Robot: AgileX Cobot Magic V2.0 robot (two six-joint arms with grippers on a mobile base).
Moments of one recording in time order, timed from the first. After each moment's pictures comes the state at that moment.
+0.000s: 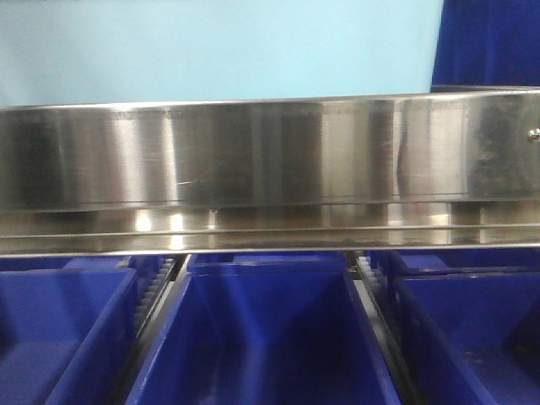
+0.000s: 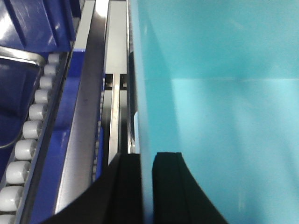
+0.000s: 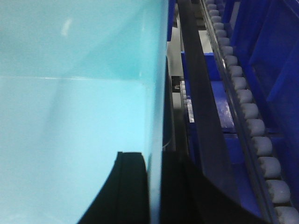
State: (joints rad) left arm -0.46 1.46 -1.55 0.28 0.78 -0.39; right arm 0.70 1.60 -1.71 -0.57 1.00 0.73
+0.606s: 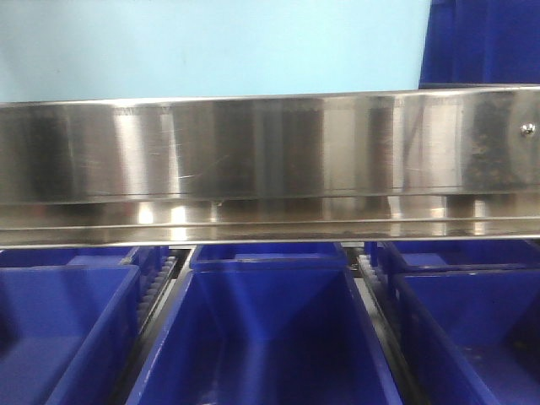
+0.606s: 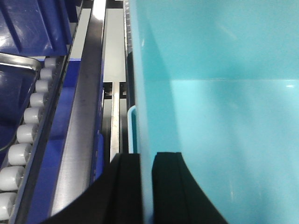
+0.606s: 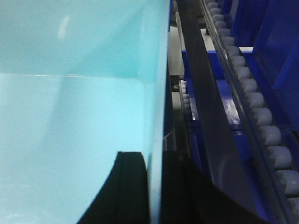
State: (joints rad) left arm -0.45 1.46 -1.41 0.31 0.61 -0.39; right arm 0.69 1.60 -1.56 -0.66 0.88 0.87
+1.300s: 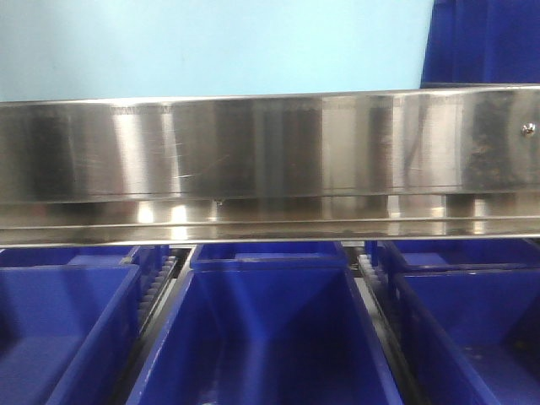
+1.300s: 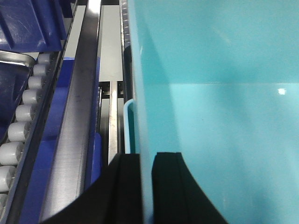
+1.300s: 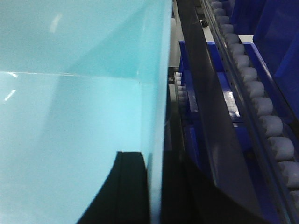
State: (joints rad) left arm -0.45 1.46 -1.35 0.31 0.53 -0.39; right arm 0.69 1.62 -1.53 -0.67 0.87 0.89
